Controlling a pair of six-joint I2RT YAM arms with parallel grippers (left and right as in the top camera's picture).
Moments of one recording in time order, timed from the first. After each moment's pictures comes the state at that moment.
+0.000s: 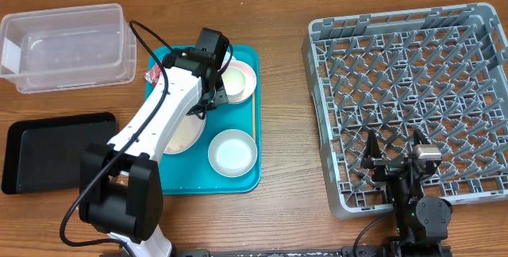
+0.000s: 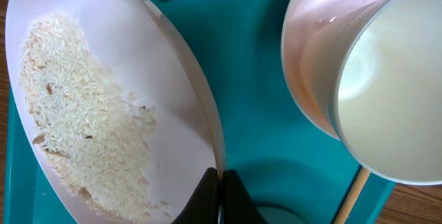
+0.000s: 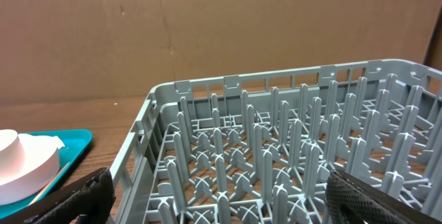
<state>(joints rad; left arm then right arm) -0.31 1.83 1.44 -1.02 -0.17 -0.60 0.02 0.02 0.02 -0.03 -0.01 0.09</state>
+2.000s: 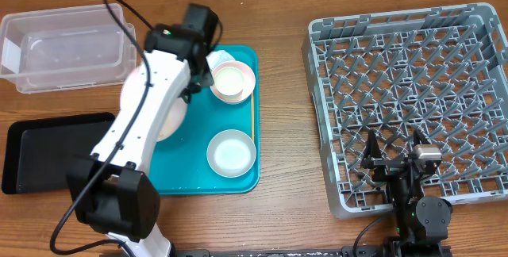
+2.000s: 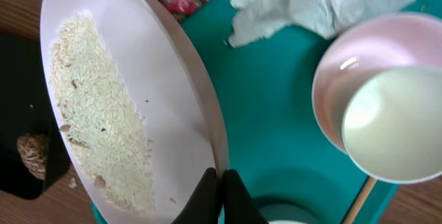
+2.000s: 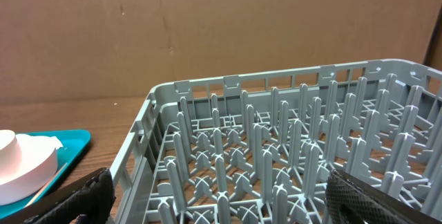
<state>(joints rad) -0.27 1.83 1.70 -1.27 -0.30 -0.62 0.02 0.02 0.02 -0.04 -0.01 0.09</state>
